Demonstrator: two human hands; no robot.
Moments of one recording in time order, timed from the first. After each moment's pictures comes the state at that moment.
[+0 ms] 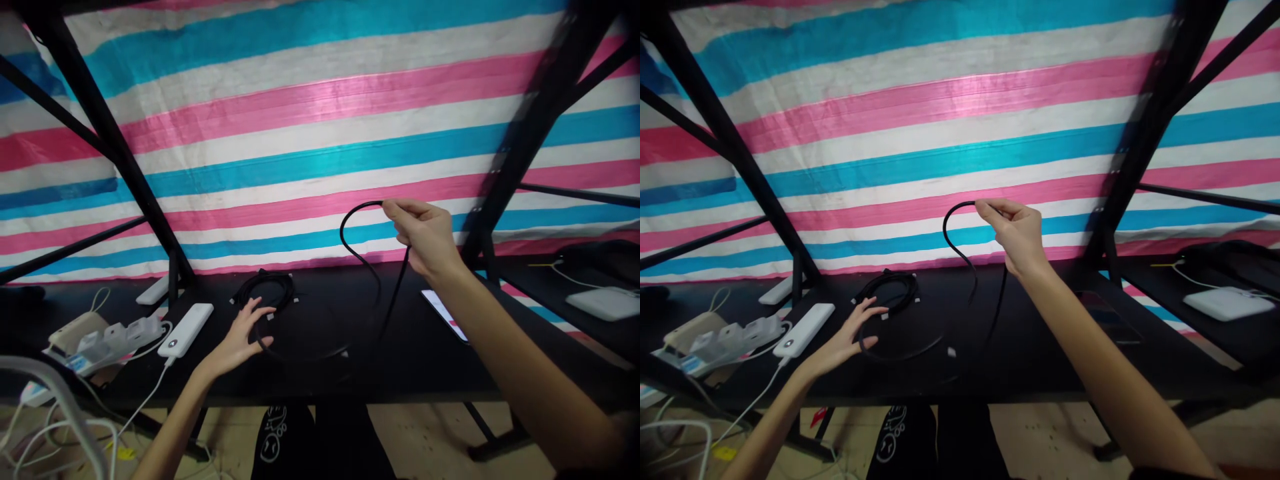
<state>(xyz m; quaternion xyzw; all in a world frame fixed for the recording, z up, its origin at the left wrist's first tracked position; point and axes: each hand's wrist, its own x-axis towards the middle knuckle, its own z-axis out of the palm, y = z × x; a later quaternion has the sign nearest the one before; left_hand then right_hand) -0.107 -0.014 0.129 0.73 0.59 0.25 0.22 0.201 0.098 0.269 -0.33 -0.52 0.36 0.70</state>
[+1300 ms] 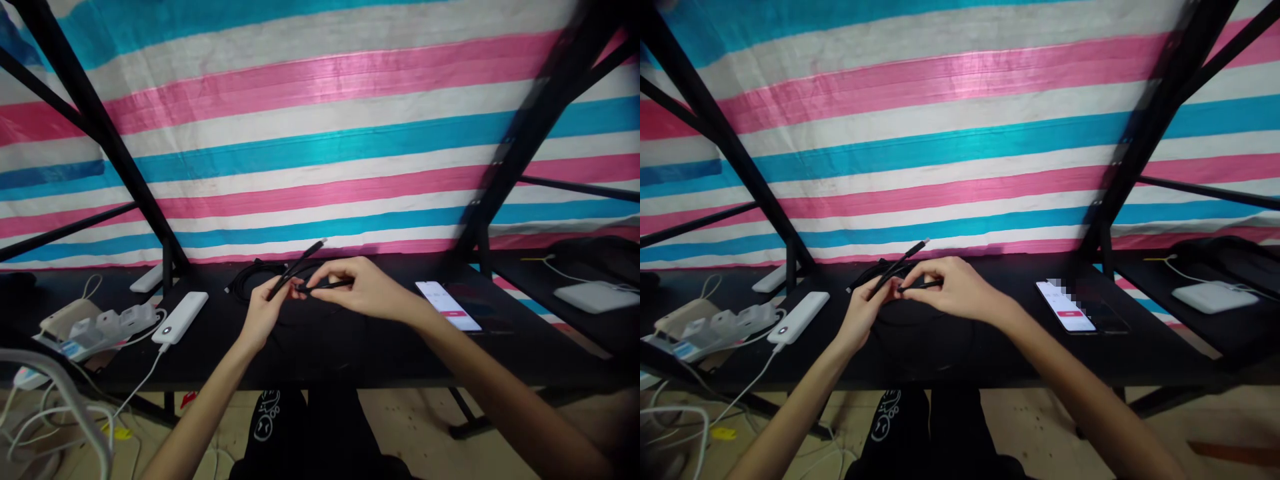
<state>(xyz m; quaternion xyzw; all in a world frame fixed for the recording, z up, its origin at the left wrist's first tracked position) -0.015 0.011 0.154 0.51 0.44 0.63 0.38 0.175 0.048 0.229 -0.26 -0.87 0.29 0.29</state>
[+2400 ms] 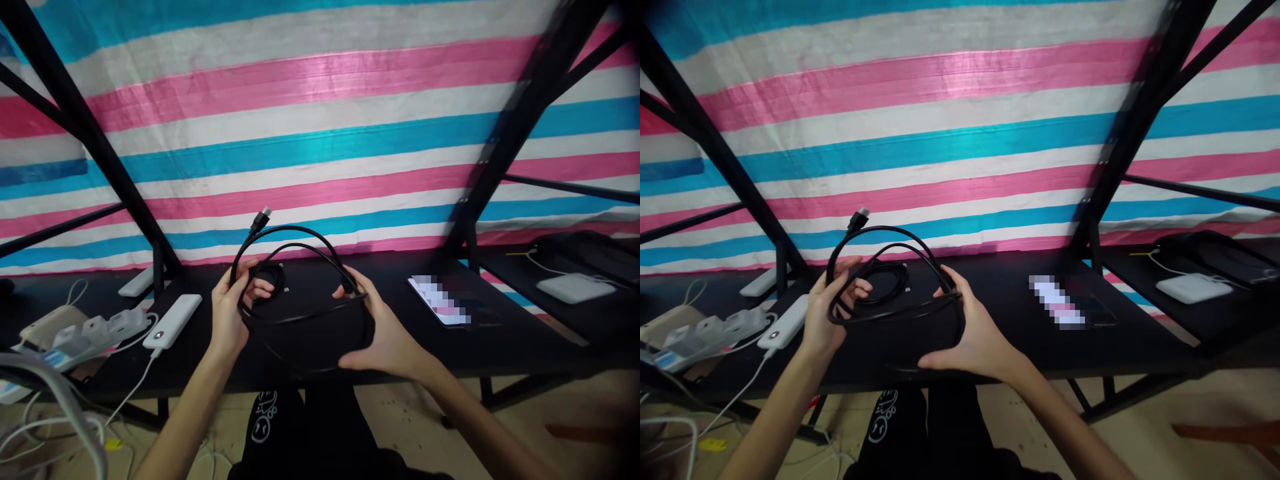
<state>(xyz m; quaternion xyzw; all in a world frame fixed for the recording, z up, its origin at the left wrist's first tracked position) -0.030 -0.003 0.184 0.39 0.38 0.75 0.36 0.206 0.015 0.161 -0.30 -0.76 0.39 0.42</state>
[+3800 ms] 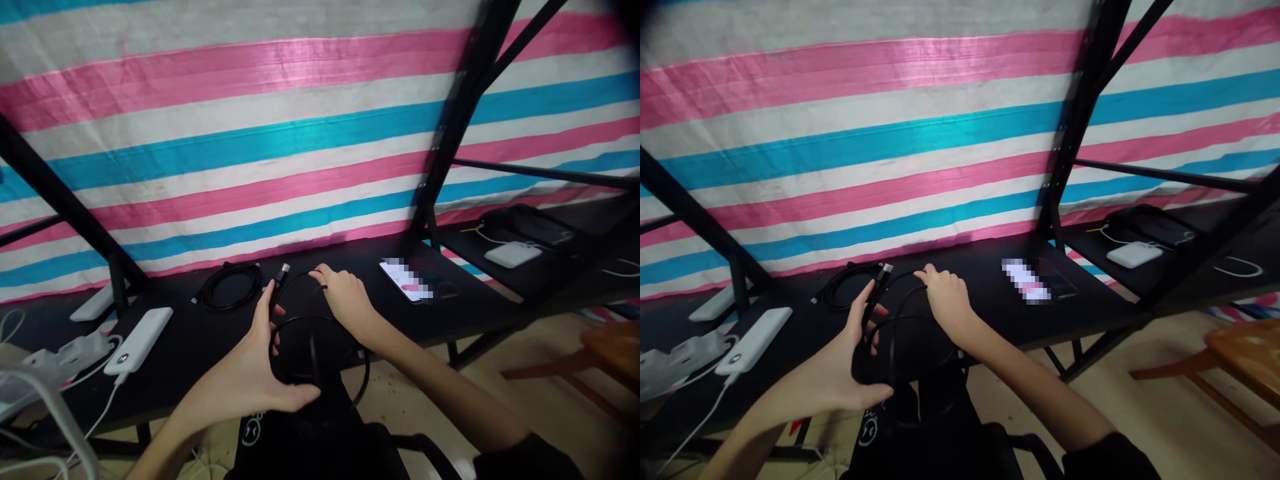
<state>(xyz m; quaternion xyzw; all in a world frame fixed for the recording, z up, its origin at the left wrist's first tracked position) 0.009 -0.048 0.180 0.58 0.51 0.40 0.49 0.189 0.039 0.177 -0.60 -0.78 0.04 0.14</state>
